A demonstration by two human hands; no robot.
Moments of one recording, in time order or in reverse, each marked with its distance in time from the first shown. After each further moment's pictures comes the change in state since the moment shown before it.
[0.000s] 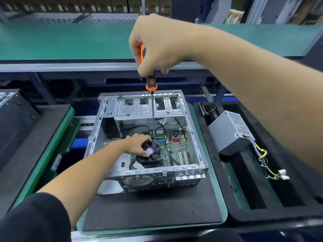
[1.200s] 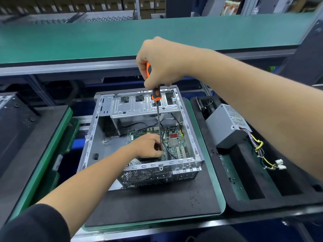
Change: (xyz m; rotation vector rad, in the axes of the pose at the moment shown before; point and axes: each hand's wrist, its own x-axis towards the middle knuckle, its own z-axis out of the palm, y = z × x) left_hand 0.002 0.050 0.019 -0.043 0.176 0.186; right_hand -0.028 0.016 0.032 0.051 -0.005 0.100
